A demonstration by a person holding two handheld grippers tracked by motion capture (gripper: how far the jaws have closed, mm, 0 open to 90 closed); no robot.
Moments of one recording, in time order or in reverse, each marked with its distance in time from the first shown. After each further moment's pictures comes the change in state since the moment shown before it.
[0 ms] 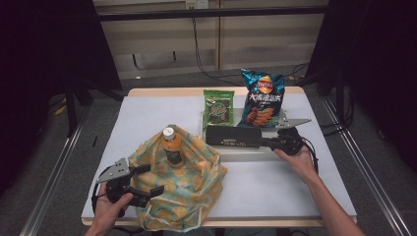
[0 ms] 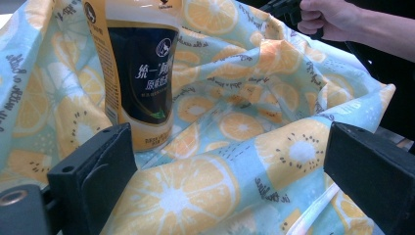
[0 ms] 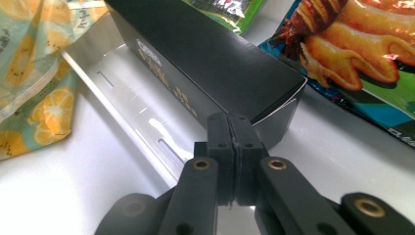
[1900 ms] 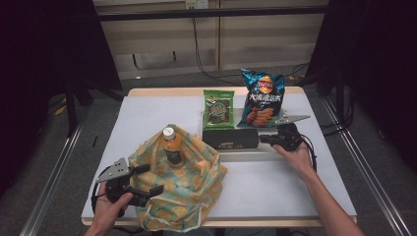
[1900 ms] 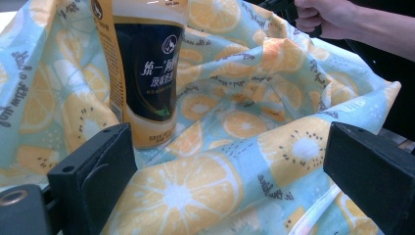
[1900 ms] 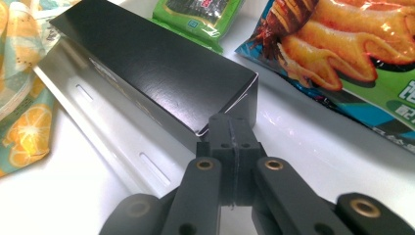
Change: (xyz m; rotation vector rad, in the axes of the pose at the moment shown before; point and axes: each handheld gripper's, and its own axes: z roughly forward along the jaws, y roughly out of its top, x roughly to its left) left arm 0.002 -0.002 0.000 -0.003 0.002 -0.014; right arm -0.009 0.005 0.007 0.008 -0.031 0.066
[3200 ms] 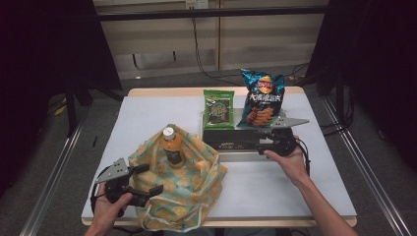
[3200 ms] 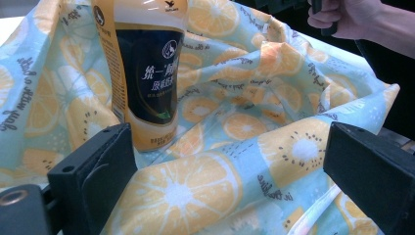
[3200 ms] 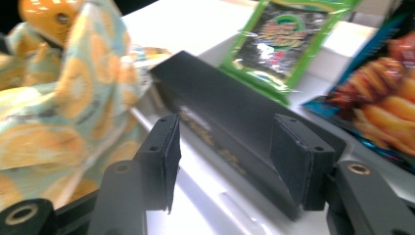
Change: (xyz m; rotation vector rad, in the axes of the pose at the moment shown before) left arm -0.001 0.001 -0.002 -0.007 0.006 0.017; right arm 0.048 0.014 -0.015 -0.140 0.100 -0.050
